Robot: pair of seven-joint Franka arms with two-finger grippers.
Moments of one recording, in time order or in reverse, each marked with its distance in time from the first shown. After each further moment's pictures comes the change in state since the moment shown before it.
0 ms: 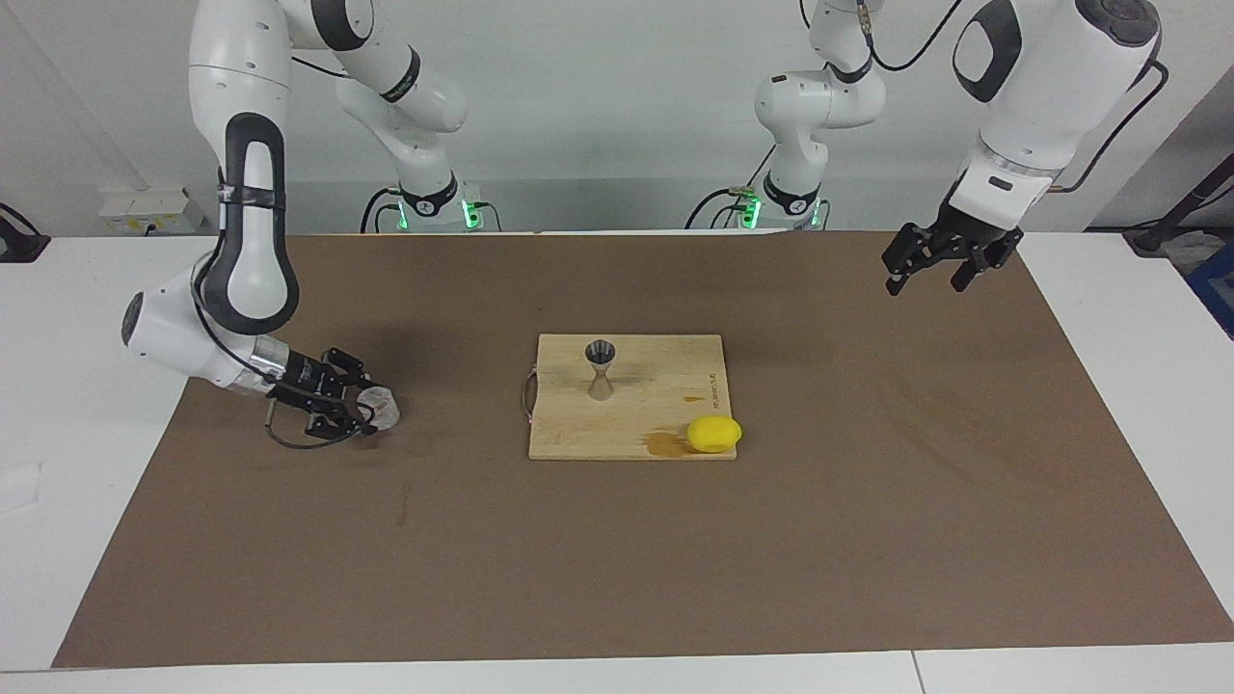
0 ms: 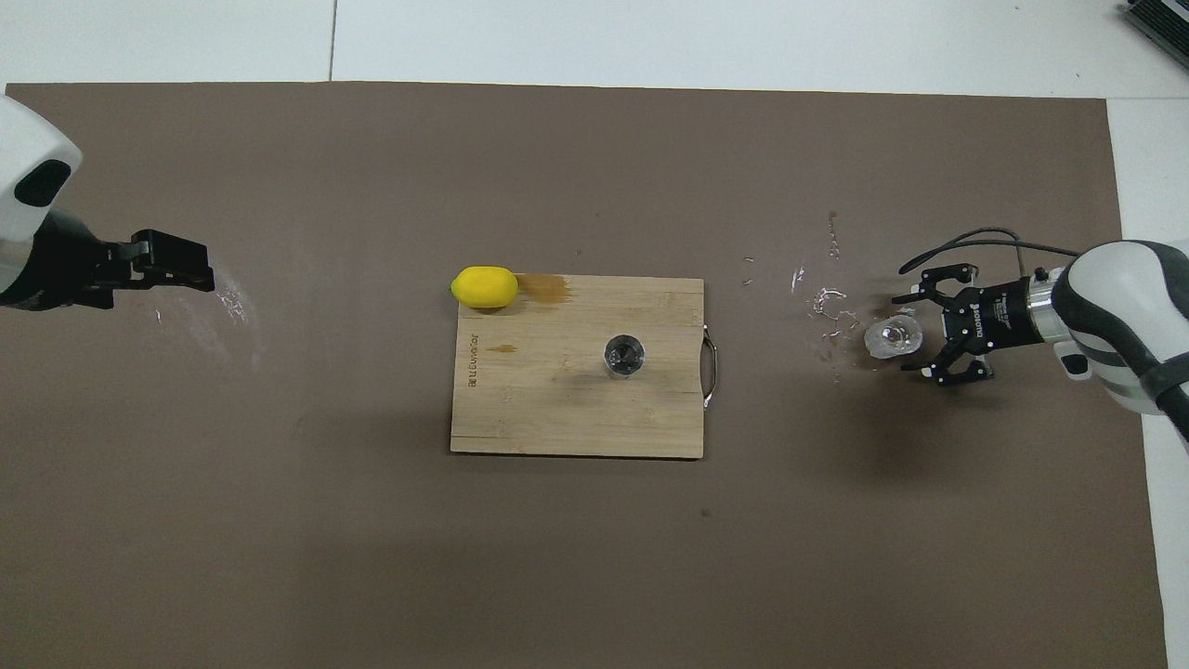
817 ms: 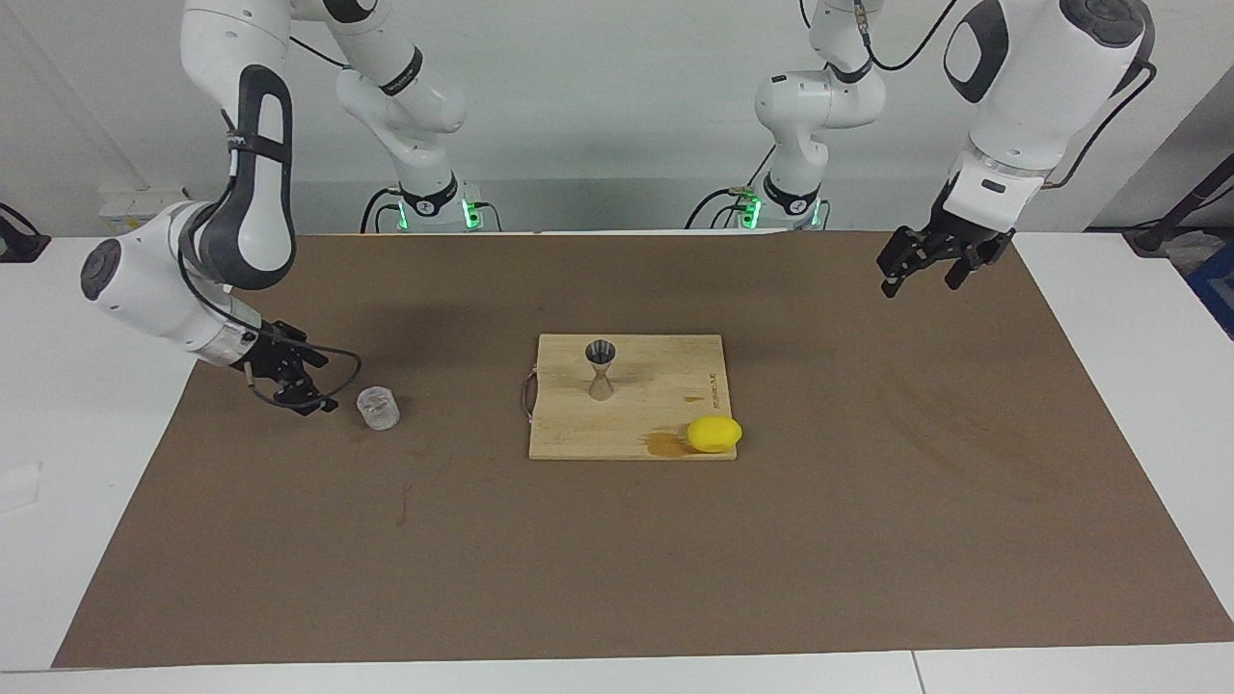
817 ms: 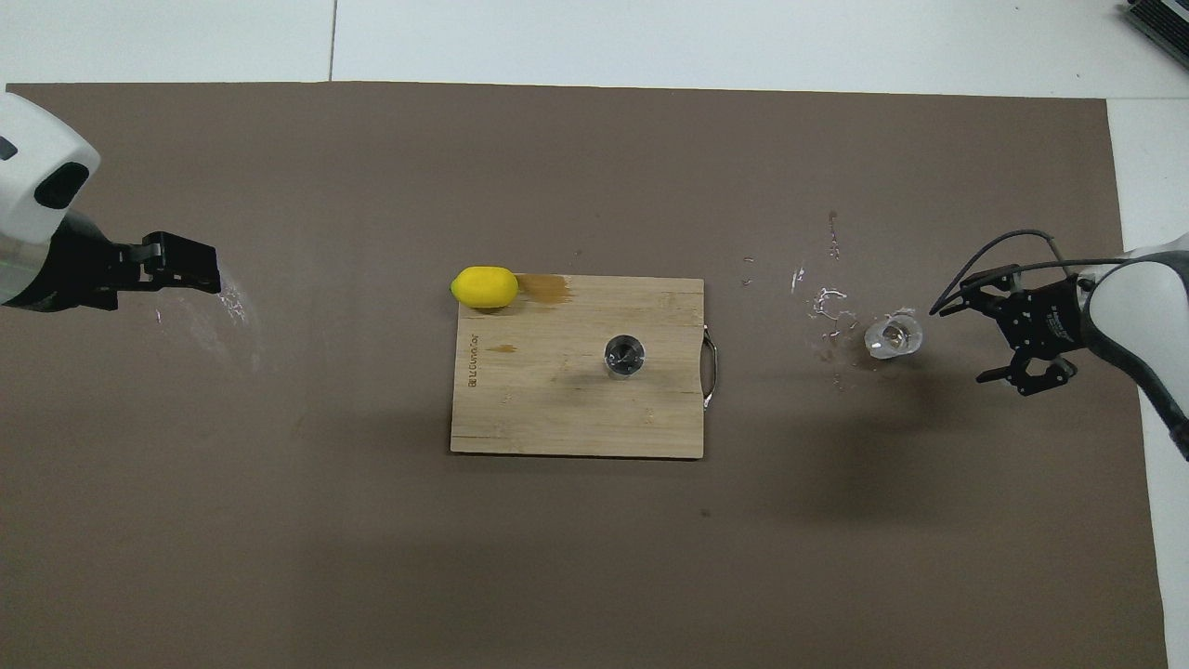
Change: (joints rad) left arm -0.005 0.000 -0.011 -0.001 0.032 -0.003 -0.012; right arm 0.005 -0.146 0.011 0.001 -0.322 -0.048 -0.297
